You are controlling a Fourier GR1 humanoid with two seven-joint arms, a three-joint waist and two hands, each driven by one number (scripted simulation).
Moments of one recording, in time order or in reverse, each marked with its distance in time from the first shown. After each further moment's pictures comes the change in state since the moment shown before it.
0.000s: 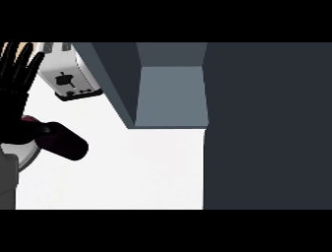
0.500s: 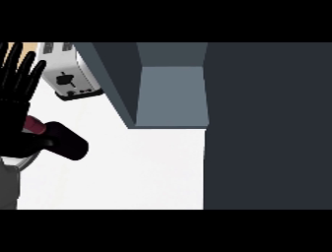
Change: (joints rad) left arm 0.063 -0.020 -0.035 -0.079 -0.013 0.026 0.011; right arm -0.016 0.026 -0.010 -0.037 -0.007 0.013 0.071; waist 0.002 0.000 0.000
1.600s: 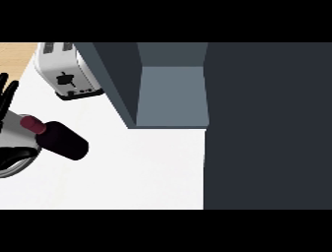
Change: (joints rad) left arm 0.134 0.063 0.095 0.020 -0.005 -0.045 -0.032; right arm -0.062 0.035 -0.033 0.000 0.007 0.008 0.065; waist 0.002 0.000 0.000
